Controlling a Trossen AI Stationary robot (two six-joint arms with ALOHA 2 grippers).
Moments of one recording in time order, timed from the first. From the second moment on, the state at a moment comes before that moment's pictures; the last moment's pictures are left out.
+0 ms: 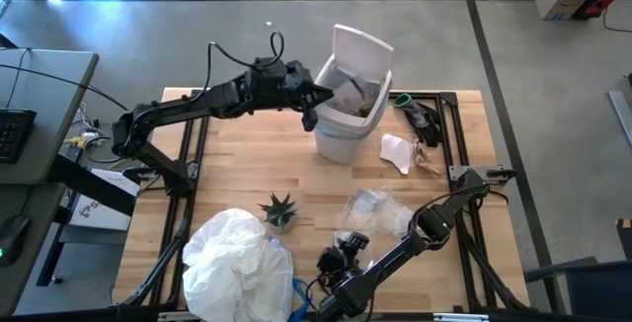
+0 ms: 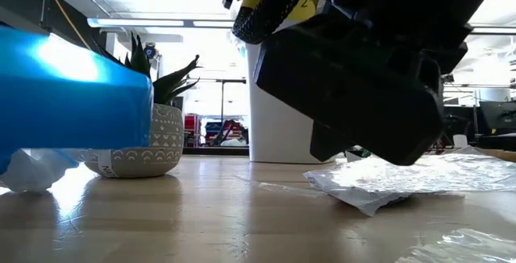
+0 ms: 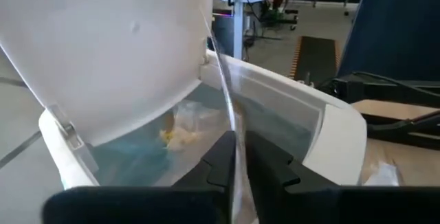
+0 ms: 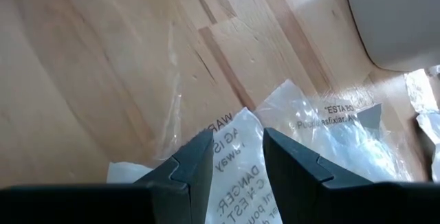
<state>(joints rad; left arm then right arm) 0.33 1.52 1.43 -0.18 0.01 0.04 0.66 2.63 2.31 -1.57 0.74 1.26</state>
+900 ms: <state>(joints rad) 0.14 1.13 1.36 -0.74 0.06 0.05 0.63 2.55 2.31 -1.57 0.80 1.22</state>
